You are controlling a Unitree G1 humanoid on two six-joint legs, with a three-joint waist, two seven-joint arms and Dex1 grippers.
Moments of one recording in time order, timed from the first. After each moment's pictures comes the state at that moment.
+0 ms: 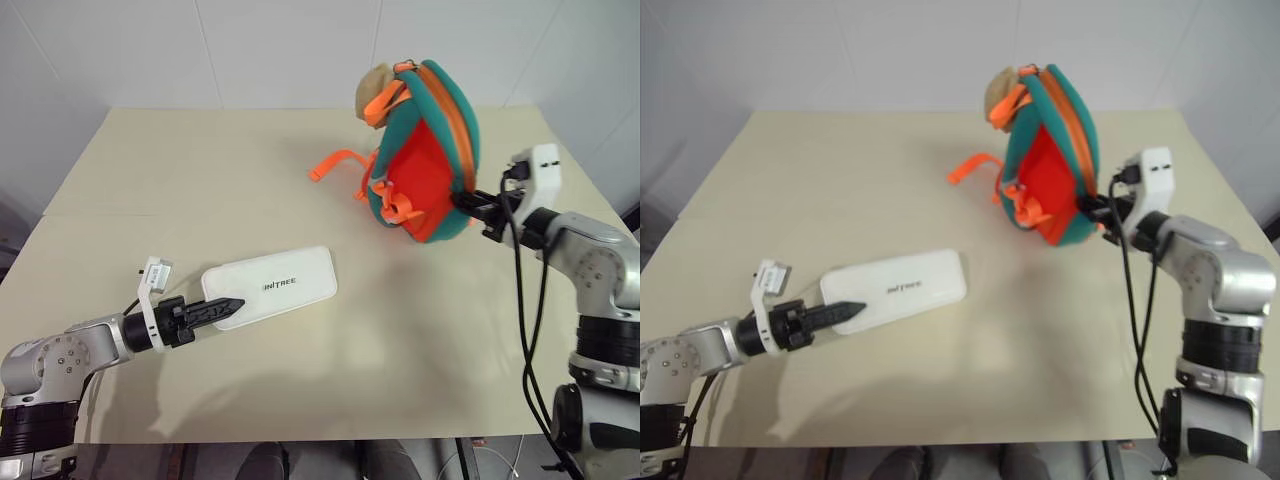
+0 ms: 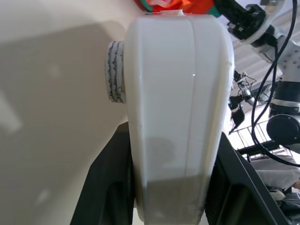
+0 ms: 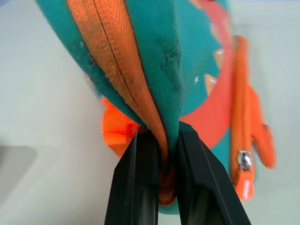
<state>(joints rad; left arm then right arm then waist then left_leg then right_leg) -0.26 0.72 0.30 -0.01 -0.94 1.11 -0.86 -0.65 -0.68 -0.35 -0.04 0.45 0.97 0.54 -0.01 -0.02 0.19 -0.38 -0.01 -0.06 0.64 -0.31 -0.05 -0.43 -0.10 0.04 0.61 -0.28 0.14</state>
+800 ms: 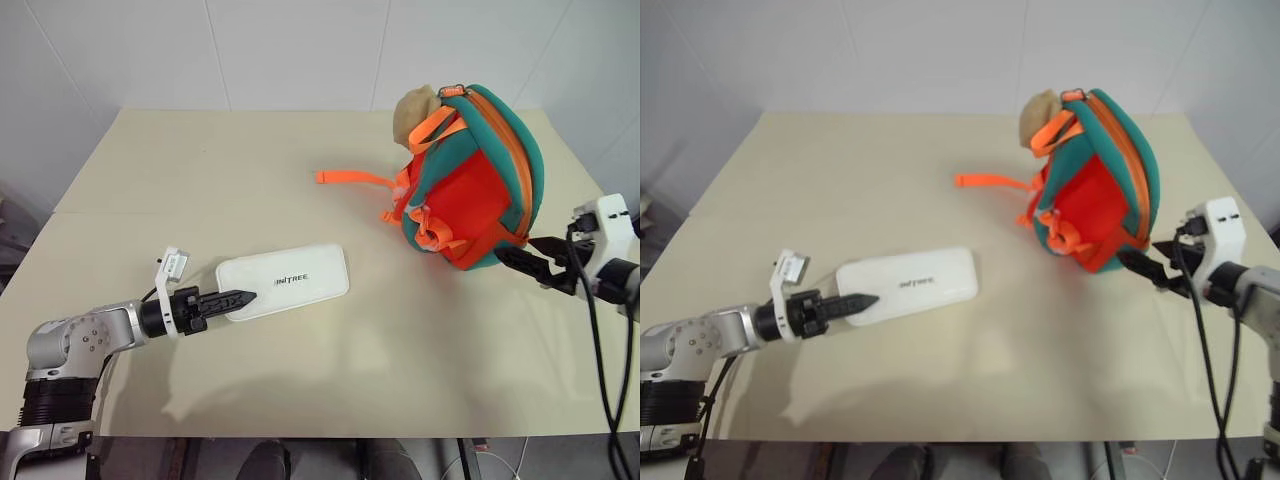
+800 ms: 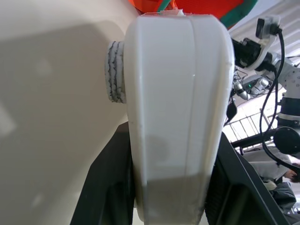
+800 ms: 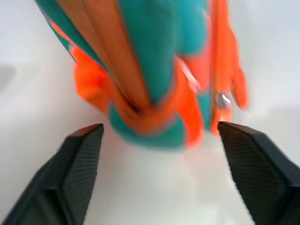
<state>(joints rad) -0.35 0.71 0.22 0.09 -0.89 1.09 -0.93 -0.34 -0.96 -0.46 -0.10 0.58 1.01 0.73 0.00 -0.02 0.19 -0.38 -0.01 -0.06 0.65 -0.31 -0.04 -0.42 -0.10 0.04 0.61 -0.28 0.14</state>
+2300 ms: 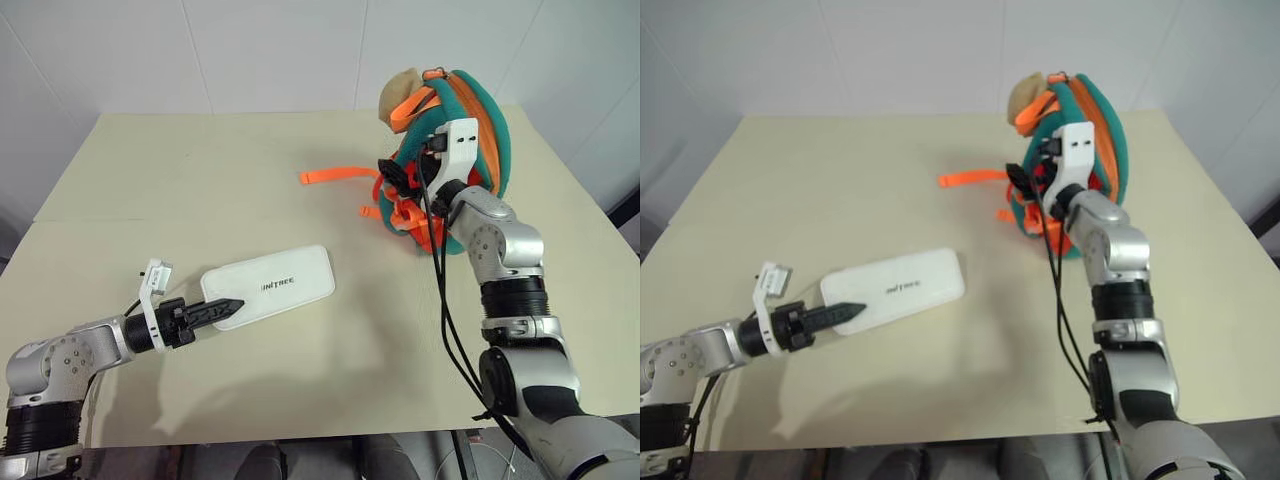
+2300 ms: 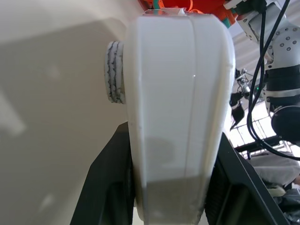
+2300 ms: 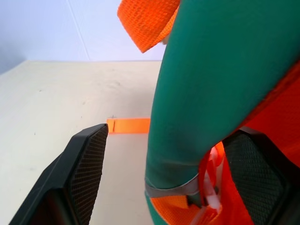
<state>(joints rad) -0.22 0.69 0.33 -0.01 -0.91 1.10 -0.87 -0.97 -0.28 -0.15 0.40 0.36 0.50 0.29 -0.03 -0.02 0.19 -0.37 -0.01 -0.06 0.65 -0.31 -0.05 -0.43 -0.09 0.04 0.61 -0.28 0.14</state>
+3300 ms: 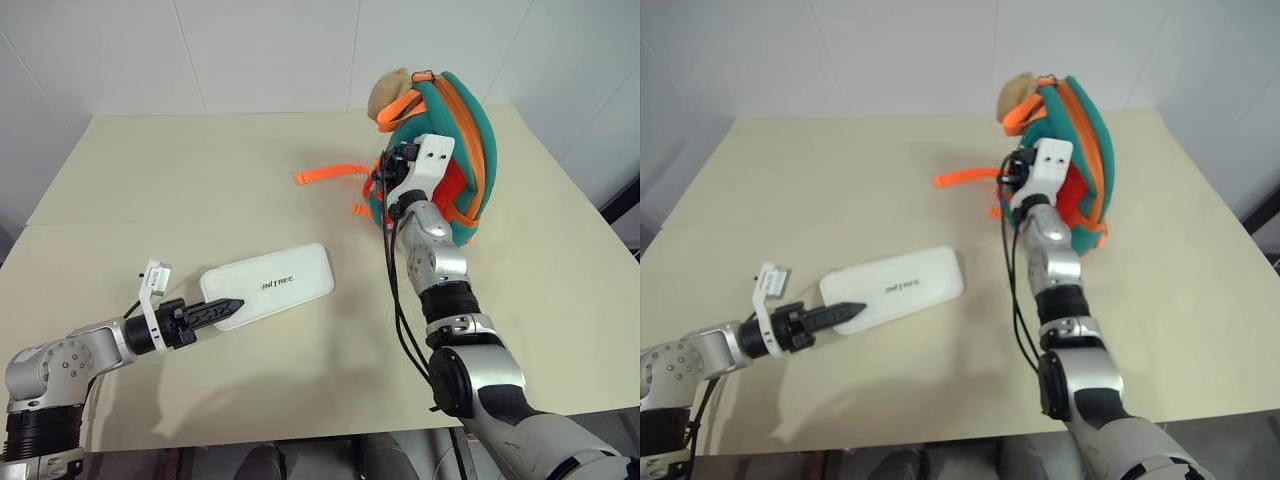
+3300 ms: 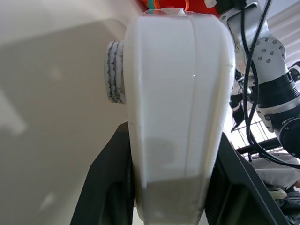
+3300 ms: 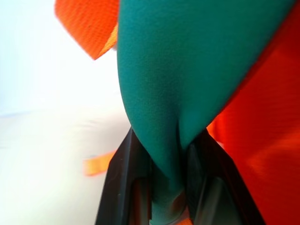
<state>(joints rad) -0.22 0.68 0.34 -0.02 -0.92 1.10 -0.84 -1.01 -0.07 -0.22 0.63 0.36 0.11 0.21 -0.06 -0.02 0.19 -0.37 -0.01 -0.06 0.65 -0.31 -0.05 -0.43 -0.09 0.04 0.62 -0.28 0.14</state>
